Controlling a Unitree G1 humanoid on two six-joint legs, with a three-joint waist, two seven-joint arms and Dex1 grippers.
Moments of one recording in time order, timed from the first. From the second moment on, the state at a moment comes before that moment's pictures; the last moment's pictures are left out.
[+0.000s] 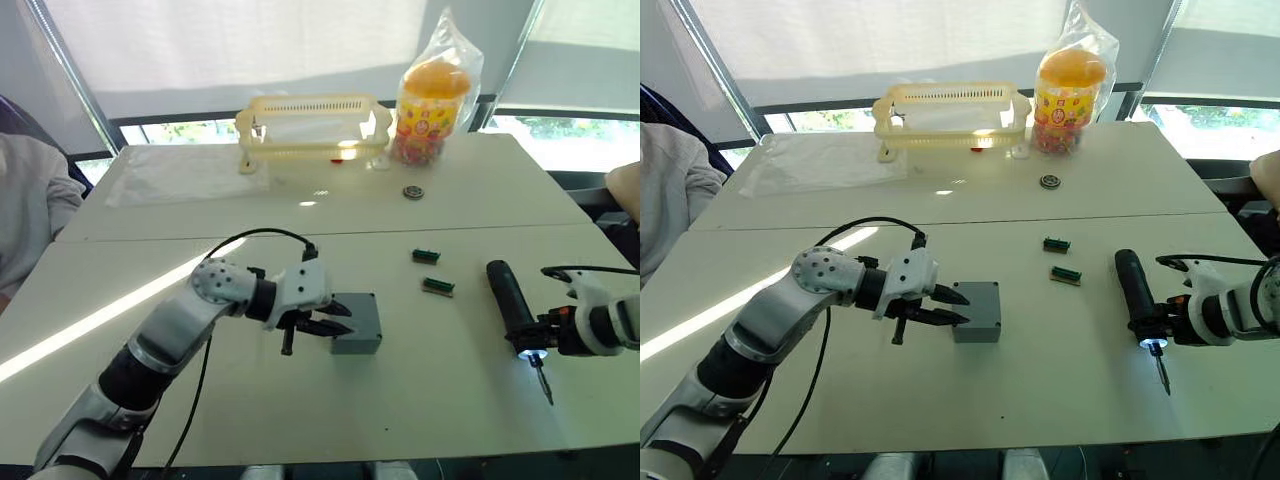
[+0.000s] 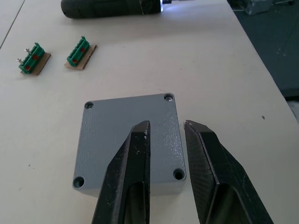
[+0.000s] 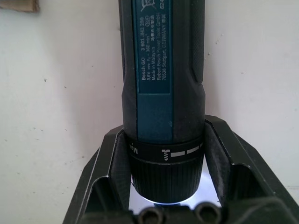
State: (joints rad) left arm -0.62 0.61 -0.37 -0.35 -0.28 0.57 -1.12; right arm -0.47 -1.14 -0.14 0.17 0.87 1.58 0.41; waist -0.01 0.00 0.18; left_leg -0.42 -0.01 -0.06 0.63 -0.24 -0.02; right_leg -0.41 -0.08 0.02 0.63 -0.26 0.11
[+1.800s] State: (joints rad) left arm -0.76 0.38 -0.46 0.36 0.06 0.23 -1.00; right arm -0.14 -0.64 0.16 -0.66 0.72 1.08 0.54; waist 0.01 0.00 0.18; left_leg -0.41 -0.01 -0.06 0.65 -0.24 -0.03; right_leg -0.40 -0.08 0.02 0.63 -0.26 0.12
